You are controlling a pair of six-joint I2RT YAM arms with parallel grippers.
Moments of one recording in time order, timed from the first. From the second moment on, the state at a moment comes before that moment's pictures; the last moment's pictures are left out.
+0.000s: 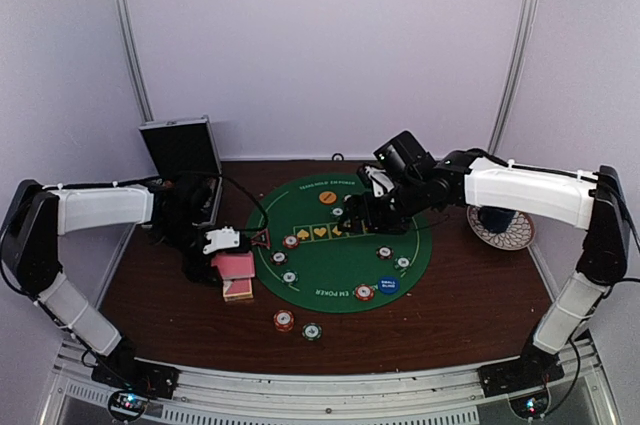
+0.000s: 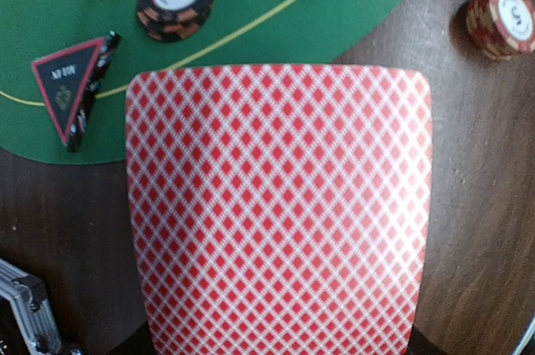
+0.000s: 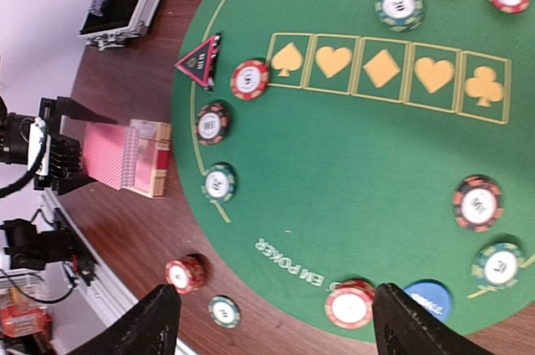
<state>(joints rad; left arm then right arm) -0.44 1.55 0.93 -0.72 0.24 0.94 0.79 1.66 1.36 -0.58 -0.18 0.59</state>
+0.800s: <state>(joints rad) -0.57 1.54 1.29 -0.99 0.32 0.81 0.87 1.98 1.50 -0.10 -0.65 0.92</state>
